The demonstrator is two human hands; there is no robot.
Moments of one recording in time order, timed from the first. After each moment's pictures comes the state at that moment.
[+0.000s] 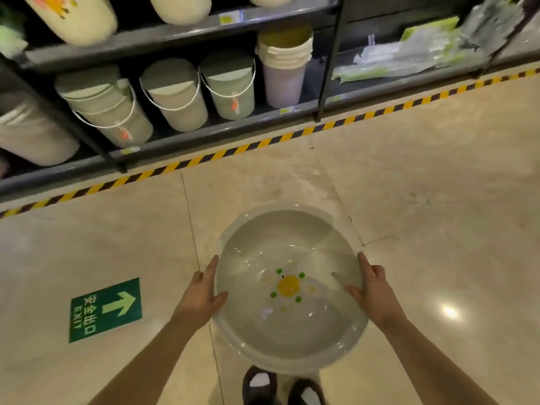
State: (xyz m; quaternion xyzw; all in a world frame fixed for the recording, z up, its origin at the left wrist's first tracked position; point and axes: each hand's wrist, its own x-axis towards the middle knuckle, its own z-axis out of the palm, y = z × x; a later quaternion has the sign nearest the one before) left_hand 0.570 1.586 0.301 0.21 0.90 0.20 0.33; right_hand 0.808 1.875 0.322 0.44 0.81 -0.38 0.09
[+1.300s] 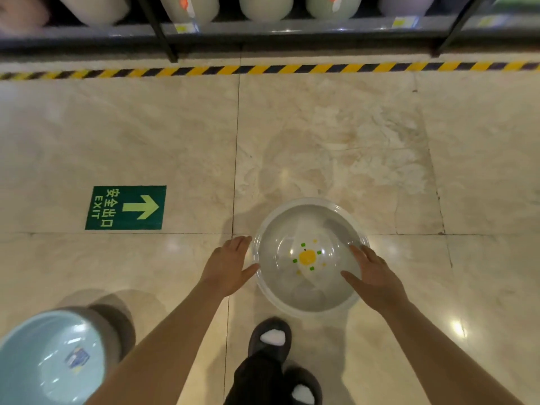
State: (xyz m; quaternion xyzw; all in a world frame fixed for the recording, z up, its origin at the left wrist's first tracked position) left_hand 0.596 1.502 0.087 0.25 0.92 0.07 0.29; right_hand 0.737 1.789 0.096 0.24 0.90 -0.22 0.27
